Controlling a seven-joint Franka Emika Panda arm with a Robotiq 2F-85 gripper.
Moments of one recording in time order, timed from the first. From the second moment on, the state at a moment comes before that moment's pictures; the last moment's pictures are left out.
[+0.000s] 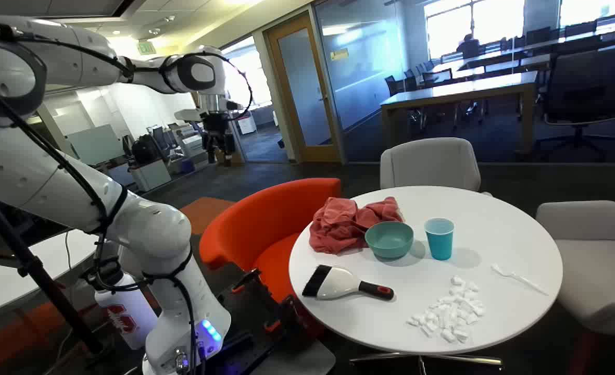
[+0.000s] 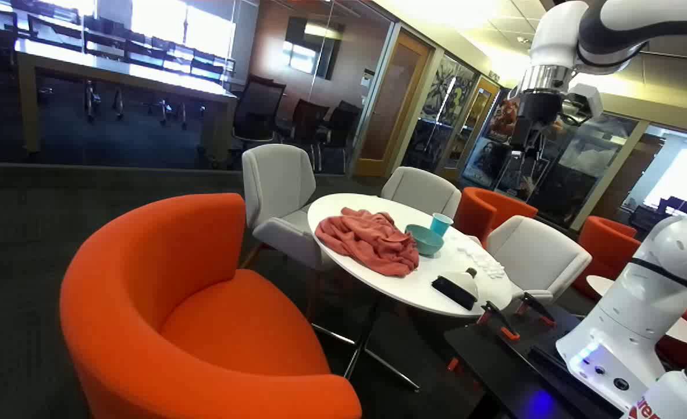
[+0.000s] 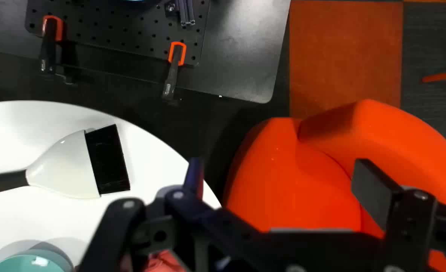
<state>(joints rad) 0.23 -0.56 0.21 -2.38 0.27 1.61 0.16</state>
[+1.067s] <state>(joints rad) 0.02 -0.56 0.11 -2.47 0.19 1.78 0.24</state>
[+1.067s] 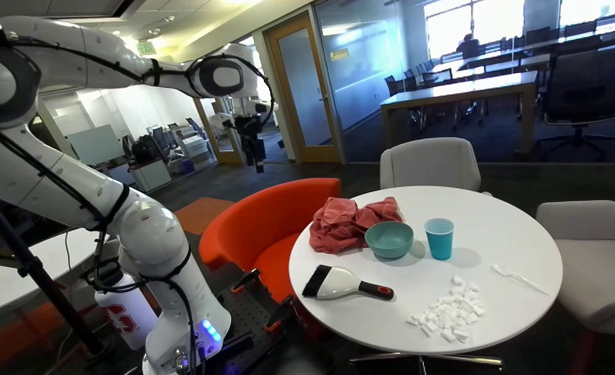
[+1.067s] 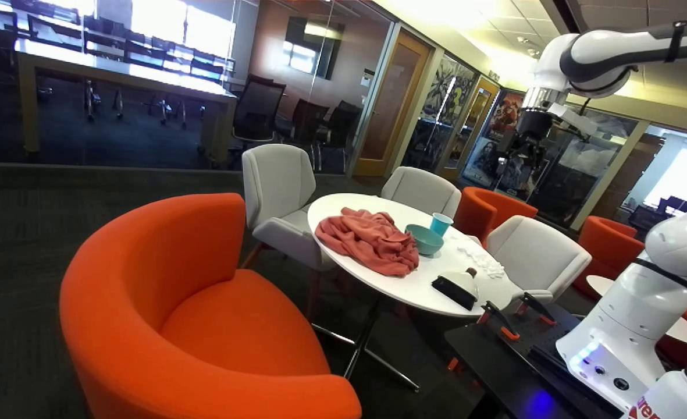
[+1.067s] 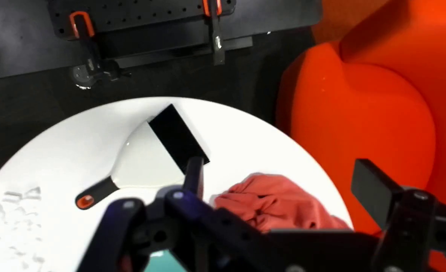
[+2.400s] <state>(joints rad) -0.24 -0.37 -0.15 -2.56 0.15 2.14 0.34</state>
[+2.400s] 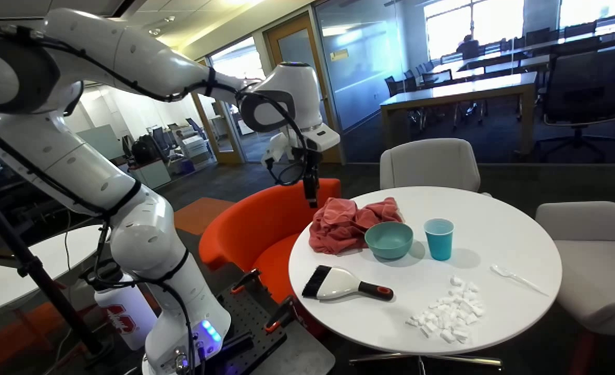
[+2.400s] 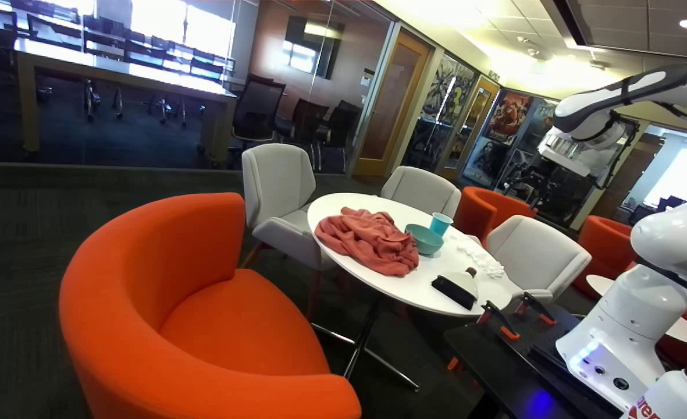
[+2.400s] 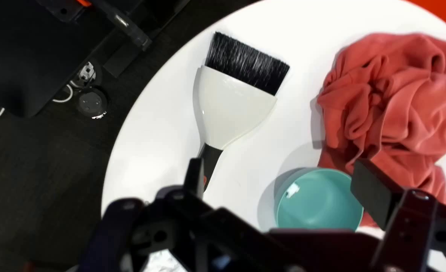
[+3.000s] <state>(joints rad) -0.29 0.19 -0.28 -2.24 0.48 2.19 0.35</state>
